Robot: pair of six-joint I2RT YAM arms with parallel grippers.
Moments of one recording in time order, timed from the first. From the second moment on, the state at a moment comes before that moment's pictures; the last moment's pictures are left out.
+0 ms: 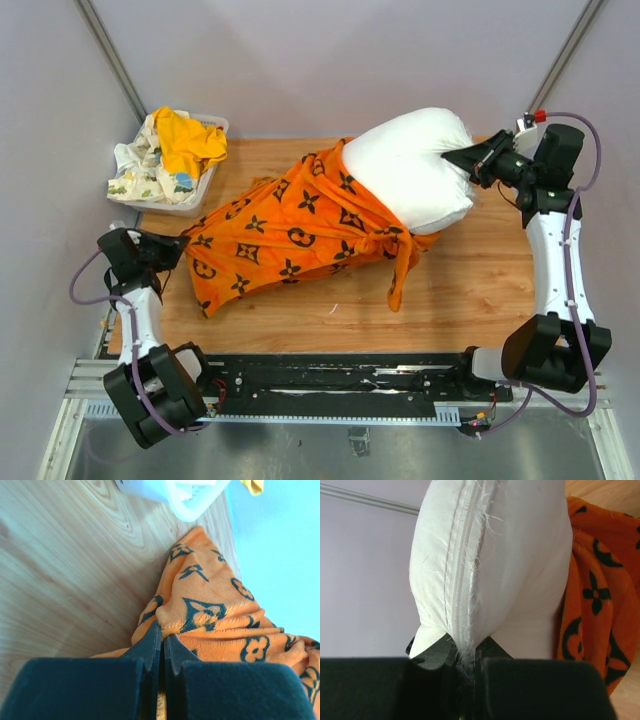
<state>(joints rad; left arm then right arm) 0.51 1.01 0.52 -0.06 0.45 -0.87 -0.22 1.32 1.32 -0.30 -0.86 0.94</state>
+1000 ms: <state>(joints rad) -0.50 1.14 1.13 -0.17 0.35 -0.36 -0.19 1.26 1.35 -0.33 -0.60 0.79</state>
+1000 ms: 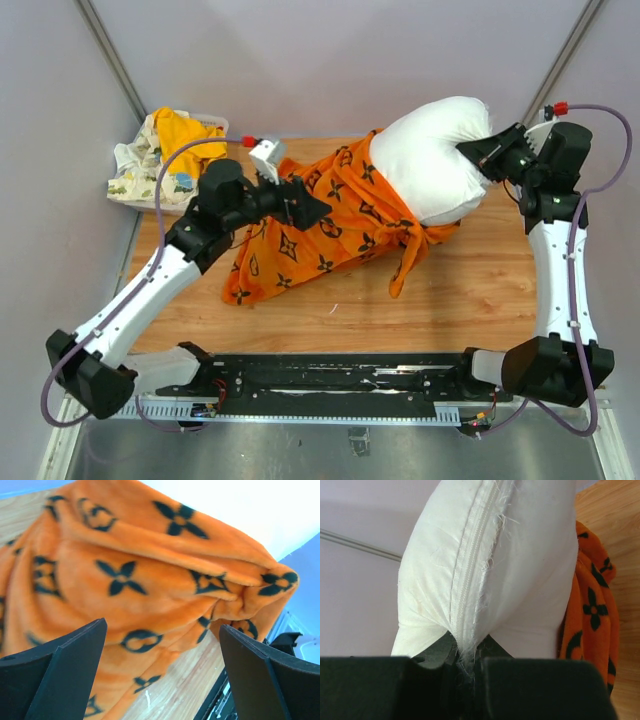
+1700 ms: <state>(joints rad) -0.73 1.29 1.10 -0.23 -0.07 -0.35 -0.14 1.25 1.35 -0.36 -0.59 0.75</state>
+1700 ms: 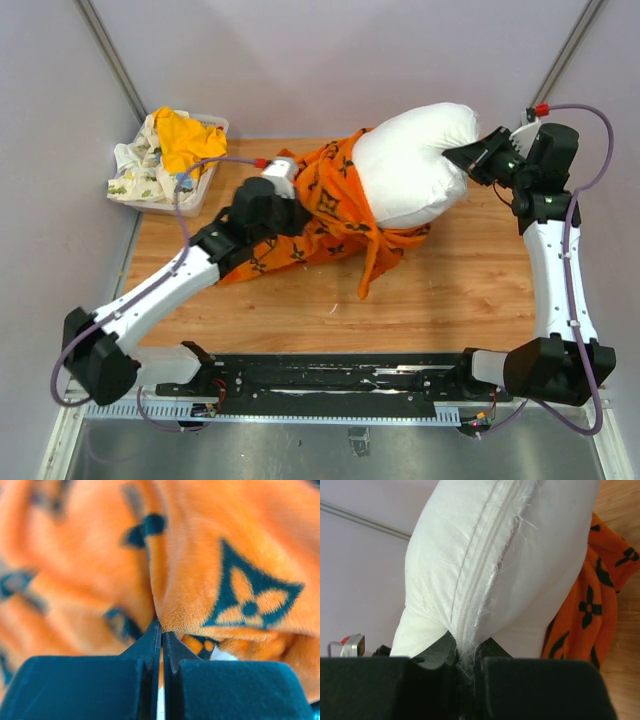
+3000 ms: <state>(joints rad) -0.39 1.68 1.37 -0.07 0.17 -0.42 0.00 1.23 1.27 -0.26 -0.64 0.78</state>
